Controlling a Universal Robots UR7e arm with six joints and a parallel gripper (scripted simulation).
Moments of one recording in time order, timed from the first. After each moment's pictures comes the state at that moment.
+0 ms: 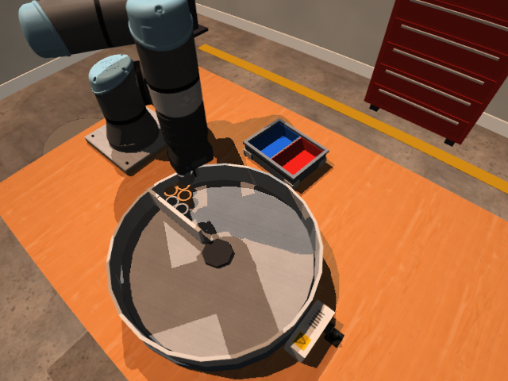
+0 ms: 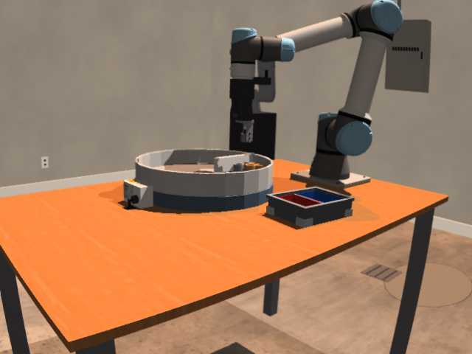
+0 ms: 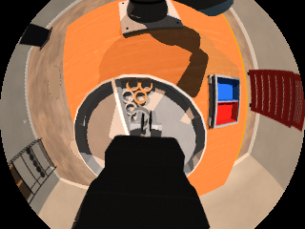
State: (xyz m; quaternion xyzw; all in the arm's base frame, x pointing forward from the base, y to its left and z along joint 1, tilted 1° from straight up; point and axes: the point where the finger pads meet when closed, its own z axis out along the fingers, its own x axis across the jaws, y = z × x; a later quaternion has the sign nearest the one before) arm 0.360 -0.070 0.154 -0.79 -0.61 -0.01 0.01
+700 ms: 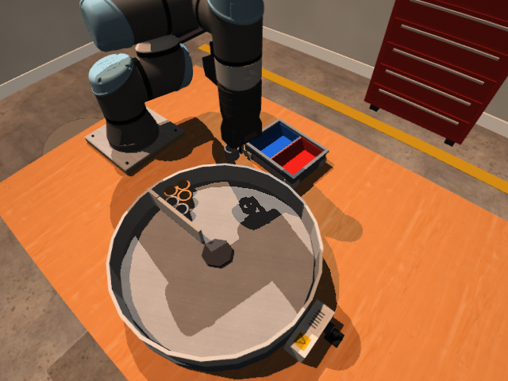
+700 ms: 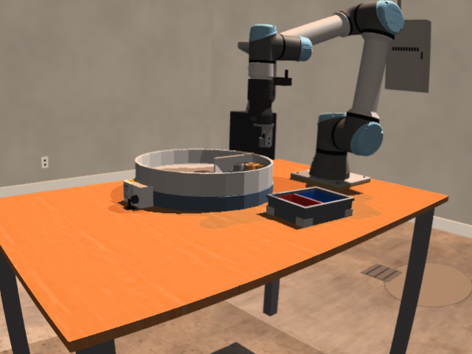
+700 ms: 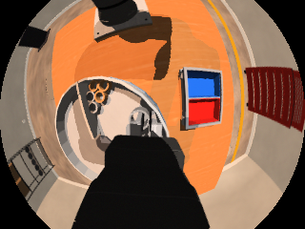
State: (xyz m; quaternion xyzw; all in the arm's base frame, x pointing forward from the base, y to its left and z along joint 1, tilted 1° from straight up) arm 0.388 0.038 0.157 -0.79 -0.61 -0.01 0.01
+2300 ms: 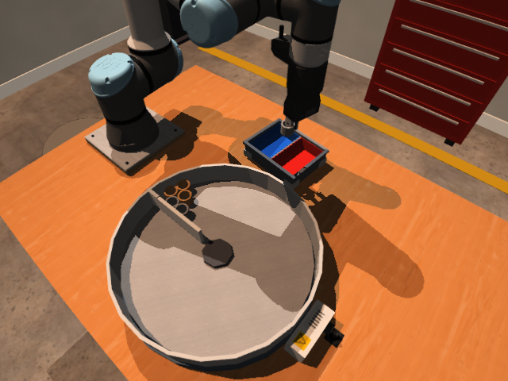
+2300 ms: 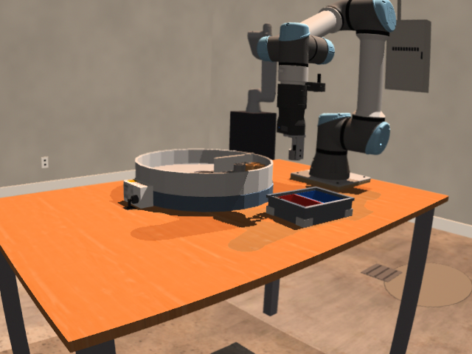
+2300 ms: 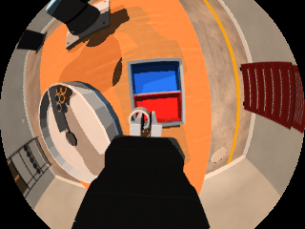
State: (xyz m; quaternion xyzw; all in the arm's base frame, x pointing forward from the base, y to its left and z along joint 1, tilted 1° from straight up) arm 0.428 0.189 0.149 -0.79 -0.61 -0.01 0.01
